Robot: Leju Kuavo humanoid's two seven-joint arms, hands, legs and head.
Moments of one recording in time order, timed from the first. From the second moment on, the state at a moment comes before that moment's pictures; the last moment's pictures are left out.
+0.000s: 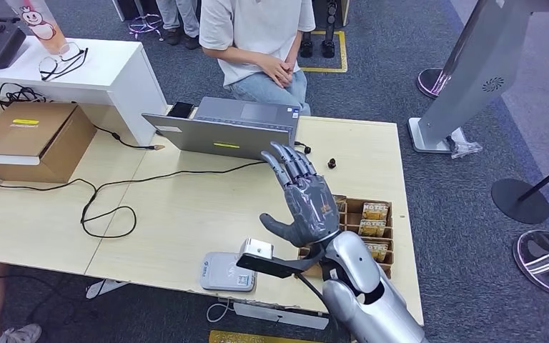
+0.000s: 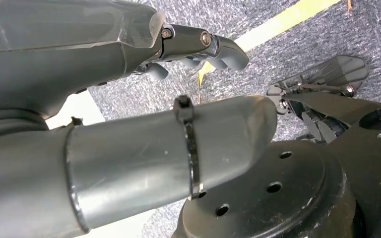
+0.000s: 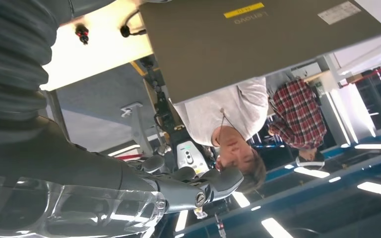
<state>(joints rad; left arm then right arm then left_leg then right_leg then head) 0.03 -0.18 1.04 -0.60 -1.29 -0.59 -0.12 -0.38 0.04 0.63 -1.38 1.01 -0.27 -0.09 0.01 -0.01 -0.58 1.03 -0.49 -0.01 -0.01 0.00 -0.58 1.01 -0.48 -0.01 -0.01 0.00</state>
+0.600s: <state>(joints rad) 0.05 -0.21 1.10 -0.67 -1.35 -0.64 -0.15 -0.26 -0.04 0.59 -1.45 1.08 -0.20 -0.05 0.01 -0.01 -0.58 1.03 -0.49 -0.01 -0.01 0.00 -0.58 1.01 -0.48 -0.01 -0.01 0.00</state>
